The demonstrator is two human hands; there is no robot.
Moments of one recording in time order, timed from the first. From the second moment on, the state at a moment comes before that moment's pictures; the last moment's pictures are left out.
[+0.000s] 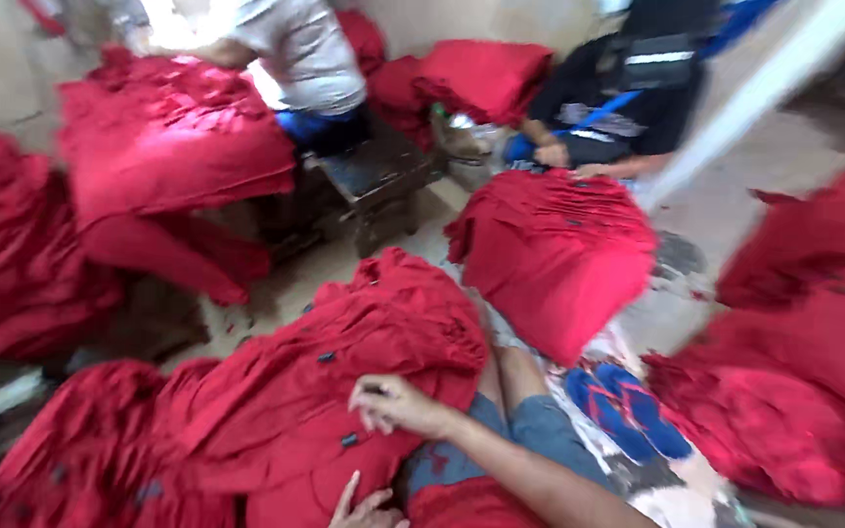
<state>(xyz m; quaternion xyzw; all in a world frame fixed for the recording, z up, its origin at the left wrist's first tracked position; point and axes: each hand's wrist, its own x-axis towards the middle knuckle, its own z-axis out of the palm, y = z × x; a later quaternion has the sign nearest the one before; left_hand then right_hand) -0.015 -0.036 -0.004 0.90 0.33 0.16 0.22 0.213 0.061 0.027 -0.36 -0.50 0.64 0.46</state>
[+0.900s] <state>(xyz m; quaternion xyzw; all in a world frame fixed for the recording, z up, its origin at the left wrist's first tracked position) -0.051 0.042 0.041 0.75 0.59 0.30 -0.01 0.271 0.055 0.043 -0.57 -0.72 0.05 0.38</state>
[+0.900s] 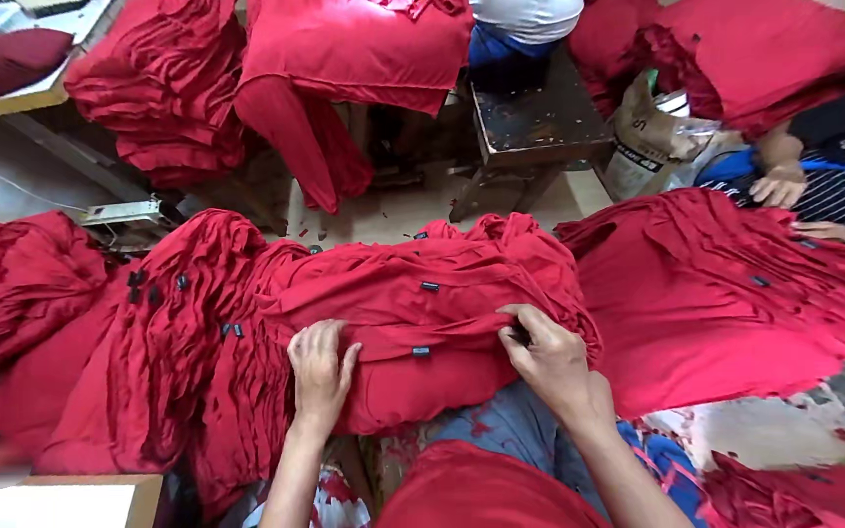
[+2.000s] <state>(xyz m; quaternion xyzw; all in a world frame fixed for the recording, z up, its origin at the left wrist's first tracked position) -0.051 -0.072 0.015 0.57 0.62 -0.10 0.53 0.274 0.065 0.037 -0.58 -0.73 0.12 0.34</state>
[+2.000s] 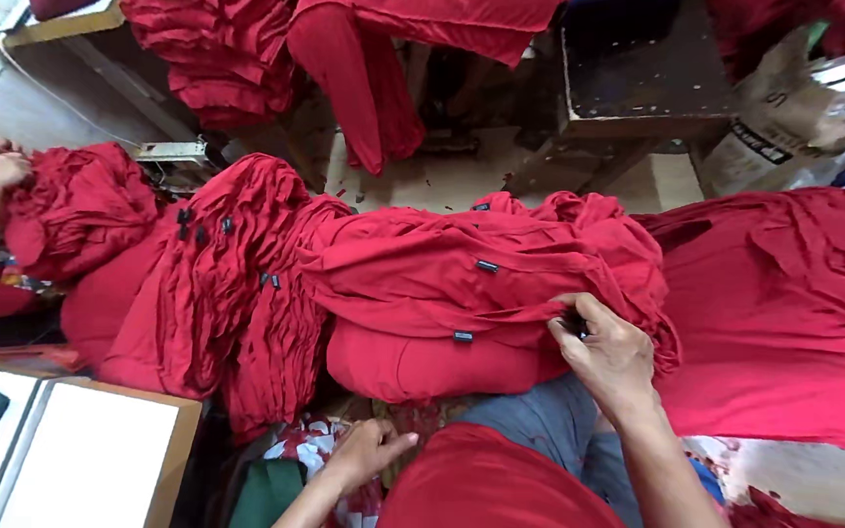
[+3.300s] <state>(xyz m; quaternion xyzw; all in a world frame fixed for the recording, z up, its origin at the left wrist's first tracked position) -0.042 -0.113 -0.093 0.82 0.45 0.16 0.30 0.276 0.064 0.038 -0.58 -0.75 0.12 0.31</state>
